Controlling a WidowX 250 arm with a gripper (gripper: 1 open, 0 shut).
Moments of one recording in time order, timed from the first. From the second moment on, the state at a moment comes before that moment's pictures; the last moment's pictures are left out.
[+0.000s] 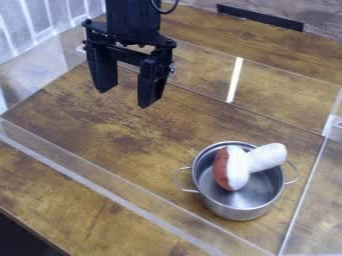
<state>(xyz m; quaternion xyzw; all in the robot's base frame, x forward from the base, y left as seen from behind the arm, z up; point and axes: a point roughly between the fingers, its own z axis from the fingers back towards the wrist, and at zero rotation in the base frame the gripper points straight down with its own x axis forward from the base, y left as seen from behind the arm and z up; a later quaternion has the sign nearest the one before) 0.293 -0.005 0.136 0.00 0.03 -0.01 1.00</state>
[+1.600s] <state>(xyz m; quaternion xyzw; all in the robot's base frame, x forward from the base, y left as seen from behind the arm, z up) 0.351 -0.096 0.077 0.00 -0.01 -0.13 0.99</state>
